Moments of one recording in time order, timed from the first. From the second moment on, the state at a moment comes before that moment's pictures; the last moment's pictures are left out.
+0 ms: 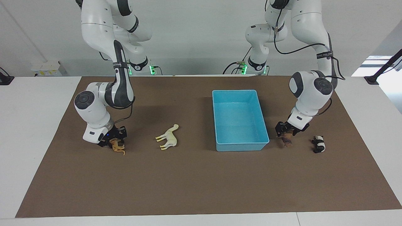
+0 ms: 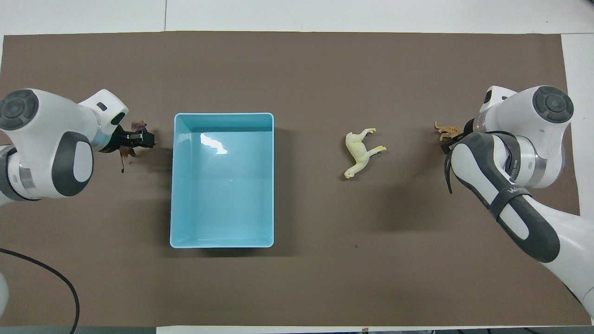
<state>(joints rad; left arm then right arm) 0.02 0.25 -0.08 -1.93 -0.06 2.20 -0.02 0.05 0.36 -0.10 -1.98 0.05 2.35 -0.53</state>
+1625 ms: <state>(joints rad) -0.14 -0.02 -0.10 -1.89 0.02 1.89 -0.58 0.58 0.30 -0.08 -1.44 0.22 1.92 0.47</state>
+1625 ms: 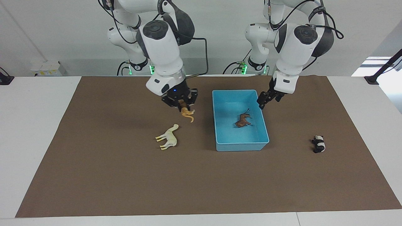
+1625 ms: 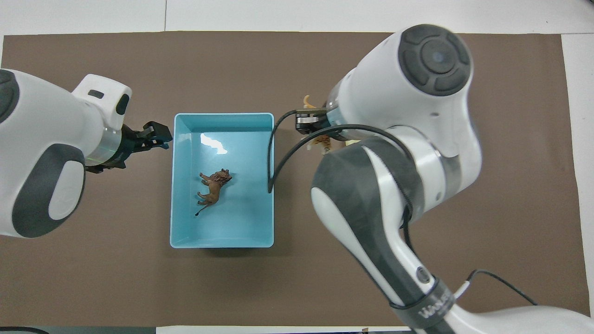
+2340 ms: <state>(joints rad) 0.23 0.23 -0.09 -1.91 0.11 2.30 0.02 0.83 0.58 -0.08 -1.44 0.29 2.33 0.69</state>
